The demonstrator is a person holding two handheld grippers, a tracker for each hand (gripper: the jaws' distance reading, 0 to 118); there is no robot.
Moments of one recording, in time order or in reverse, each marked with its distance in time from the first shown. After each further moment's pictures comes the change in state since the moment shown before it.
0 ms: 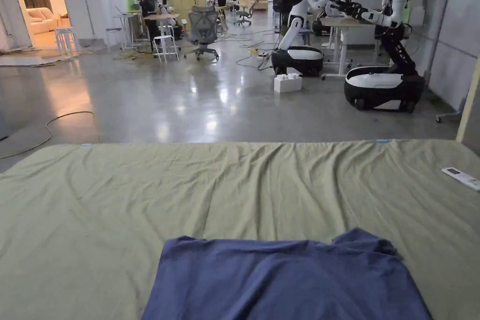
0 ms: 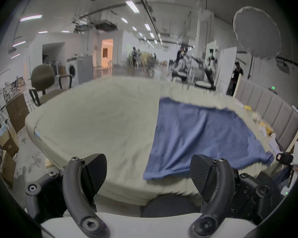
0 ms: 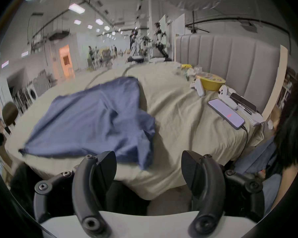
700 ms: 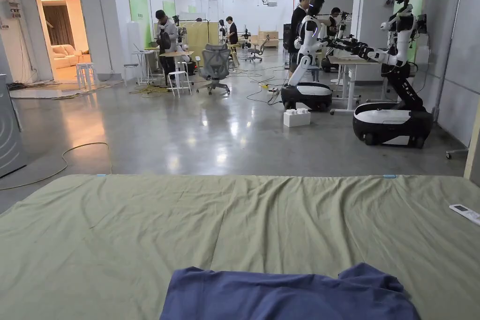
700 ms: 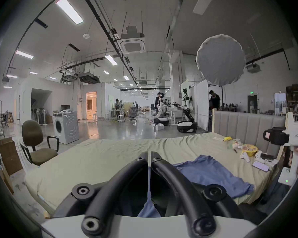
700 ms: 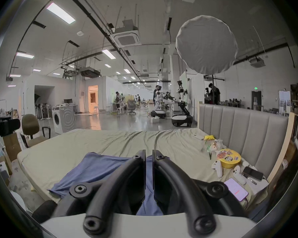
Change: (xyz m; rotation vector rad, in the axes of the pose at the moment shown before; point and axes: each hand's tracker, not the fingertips) left arm 0.090 0.105 0.097 0.449 -0.180 -0.203; right arm -0.084 0.135 0.100 0.561 0.168 0.236
